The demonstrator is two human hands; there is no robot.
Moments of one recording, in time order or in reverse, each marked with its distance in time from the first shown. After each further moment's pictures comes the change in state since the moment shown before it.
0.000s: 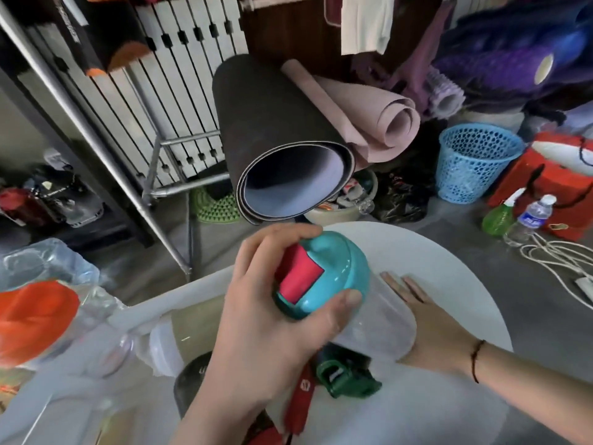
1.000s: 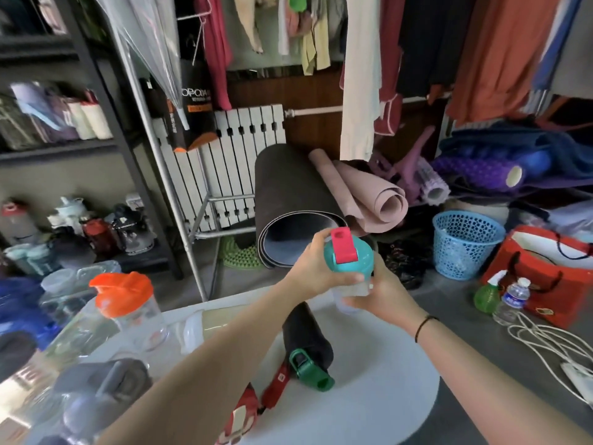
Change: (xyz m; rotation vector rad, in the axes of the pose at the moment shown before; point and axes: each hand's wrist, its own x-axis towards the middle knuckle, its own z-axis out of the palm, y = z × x) left_hand 0.065 0.035 0.067 0.096 -0.206 -0.293; right_hand 0.000 -0.032 -0.138 0.827 0.335 0.164
